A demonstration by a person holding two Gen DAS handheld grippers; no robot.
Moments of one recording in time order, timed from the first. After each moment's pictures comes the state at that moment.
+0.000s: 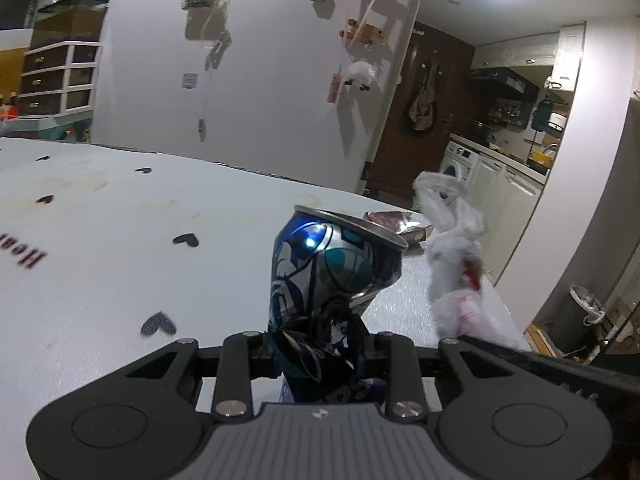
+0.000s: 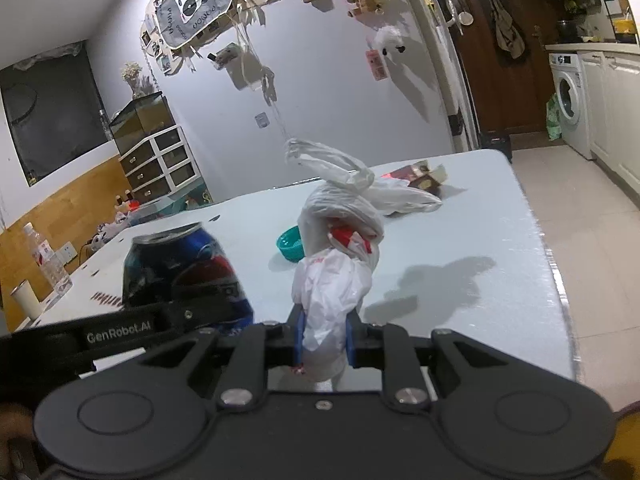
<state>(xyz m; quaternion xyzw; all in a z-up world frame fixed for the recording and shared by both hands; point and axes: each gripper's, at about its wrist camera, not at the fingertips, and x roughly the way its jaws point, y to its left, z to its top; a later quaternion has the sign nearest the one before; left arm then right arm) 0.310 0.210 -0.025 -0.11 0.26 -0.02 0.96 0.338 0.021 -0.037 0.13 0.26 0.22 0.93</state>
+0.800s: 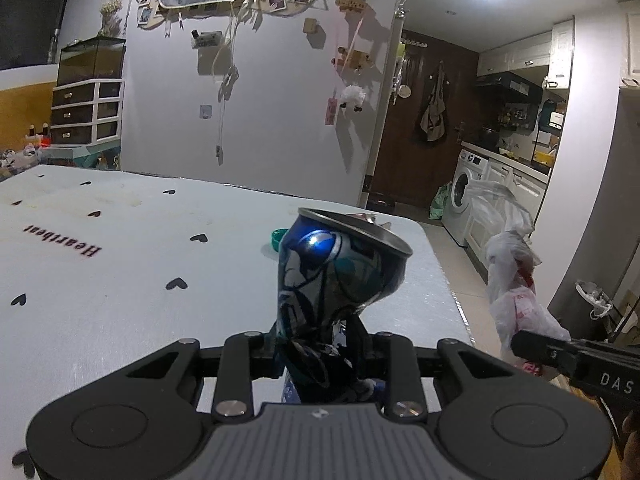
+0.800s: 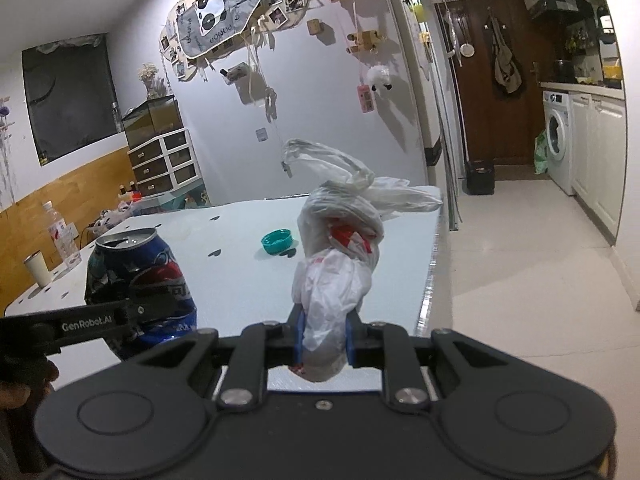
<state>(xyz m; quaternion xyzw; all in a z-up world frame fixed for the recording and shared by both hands) 0.200 0.132 0.019 -0.07 0.24 0.03 0.97 0.230 -0.076 0.007 0.08 0.23 0.21 0.95</state>
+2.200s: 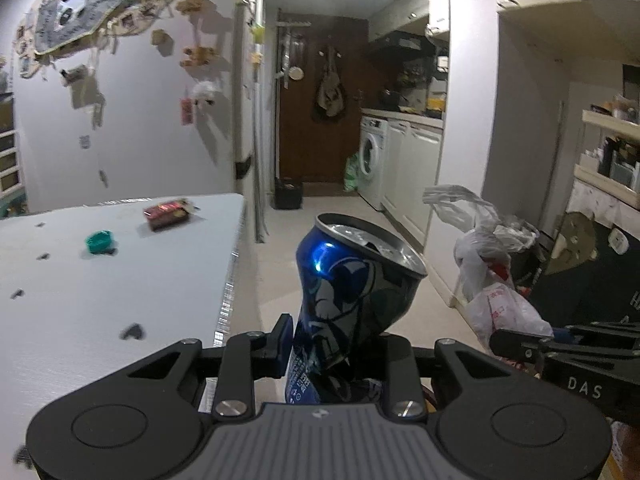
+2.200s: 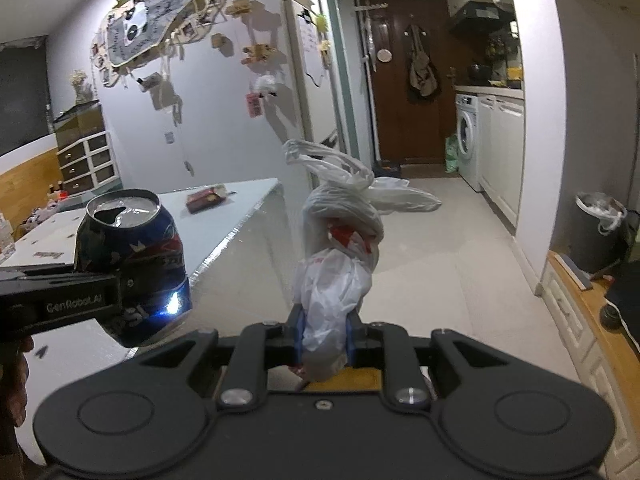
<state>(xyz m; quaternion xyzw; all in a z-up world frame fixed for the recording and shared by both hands) 0.178 -0.095 -0.001 0.01 0.25 -0.09 0.96 0.155 -0.278 -0.015 0.06 0.25 0.10 0.96</state>
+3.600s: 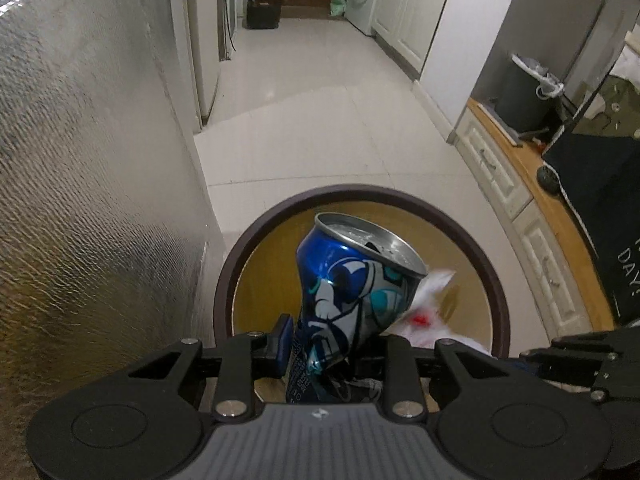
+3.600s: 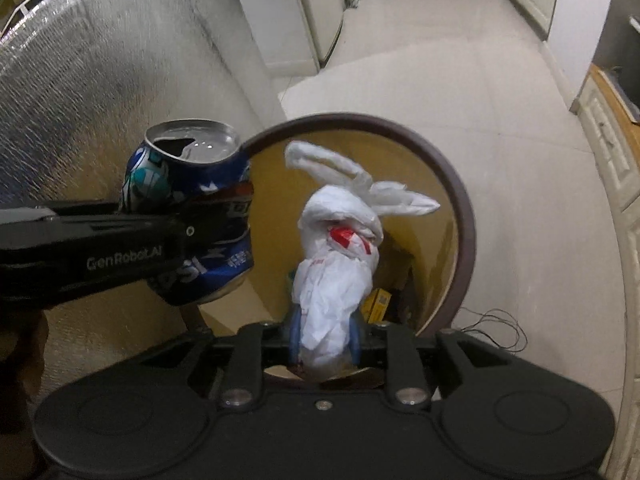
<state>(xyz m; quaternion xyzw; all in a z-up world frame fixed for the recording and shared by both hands) 0.320 -0.145 -0.219 0.01 0.50 -0.12 0.86 0.288 -0.293 -0.233 0.05 0.54 0.13 0.83</state>
